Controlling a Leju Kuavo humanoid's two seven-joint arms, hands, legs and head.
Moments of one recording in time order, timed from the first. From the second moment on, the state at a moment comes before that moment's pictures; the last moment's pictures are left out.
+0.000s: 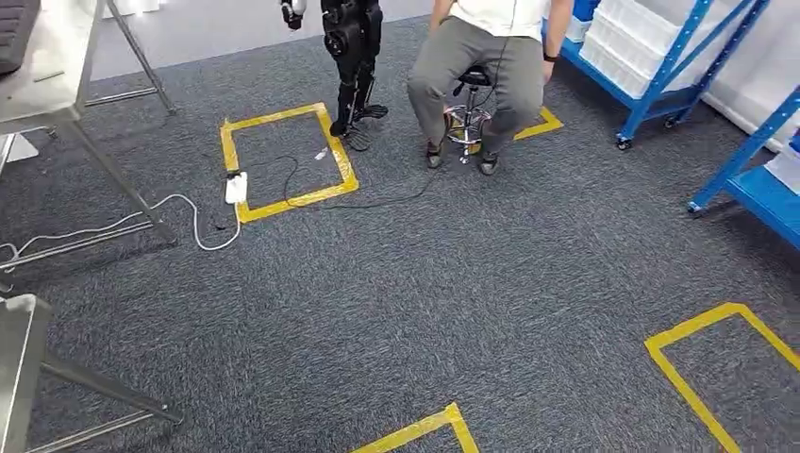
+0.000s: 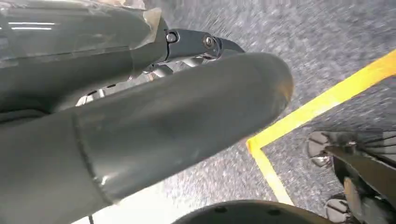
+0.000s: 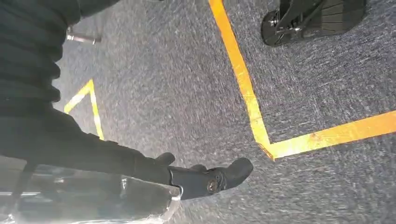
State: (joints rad) left arm -0.06 -0.12 0.48 -0.18 -0.69 0.03 0.28; right arm -0.09 0.12 -1.21 -0.20 1.38 -0.20 0.00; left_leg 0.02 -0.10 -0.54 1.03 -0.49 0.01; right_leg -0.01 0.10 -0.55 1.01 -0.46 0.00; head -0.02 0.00
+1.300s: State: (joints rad) left arm -0.06 -0.12 0.48 -0.19 -0.72 0.02 0.29; right arm -0.09 0.10 -1.24 -0.19 1.32 0.02 0.11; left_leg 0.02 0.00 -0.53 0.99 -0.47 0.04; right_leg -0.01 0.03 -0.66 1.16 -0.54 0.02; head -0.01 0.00
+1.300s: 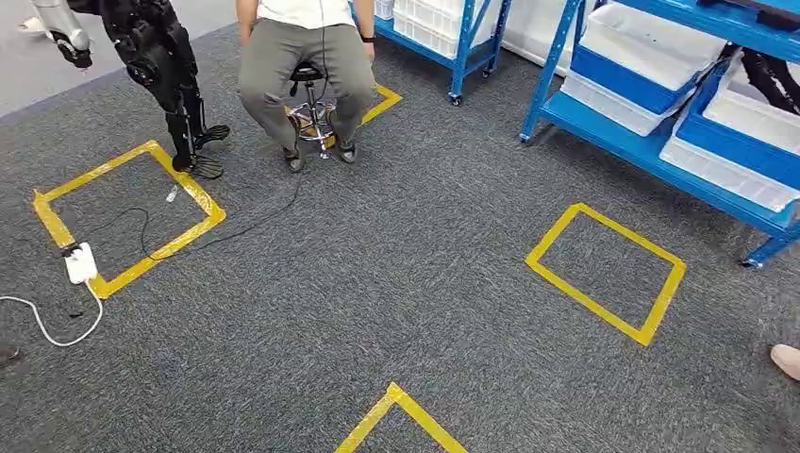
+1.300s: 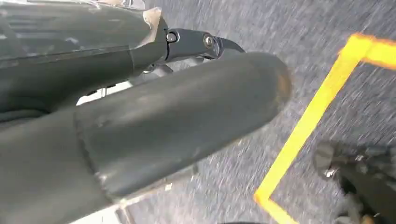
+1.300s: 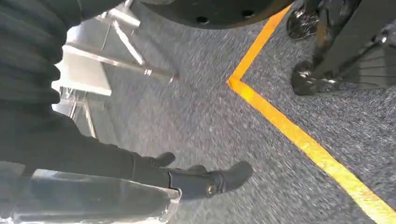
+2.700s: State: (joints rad) left arm -0.07 -0.12 0.48 -0.19 -0.75 0.01 0.28; right arm -0.09 0.10 -1.24 -0.20 1.32 0.02 0.10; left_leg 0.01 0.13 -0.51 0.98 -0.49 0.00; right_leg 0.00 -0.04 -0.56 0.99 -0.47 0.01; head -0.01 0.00
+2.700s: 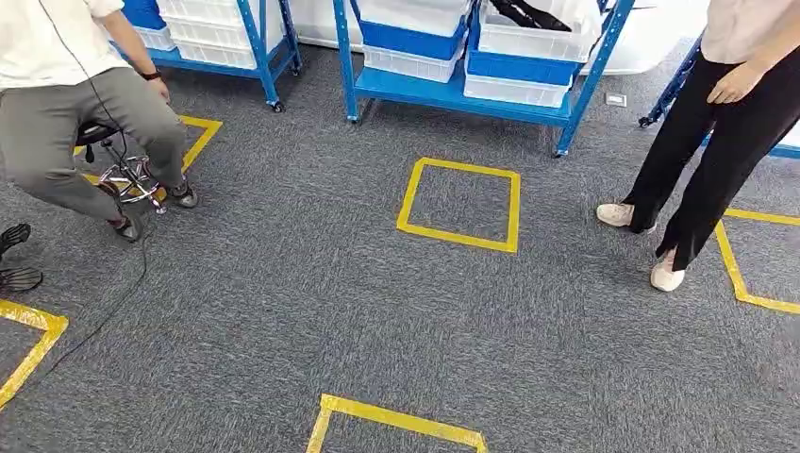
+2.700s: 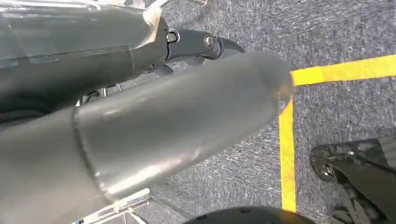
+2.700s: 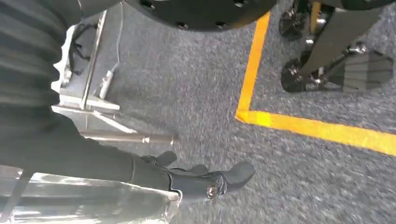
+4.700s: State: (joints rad) left arm -0.07 -0.11 0.50 -0.19 -0.80 0.01 0.20; right arm -0.08 0.10 -1.20 -0.19 1.35 0.03 0.09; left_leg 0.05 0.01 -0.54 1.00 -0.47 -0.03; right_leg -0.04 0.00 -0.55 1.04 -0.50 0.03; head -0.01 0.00
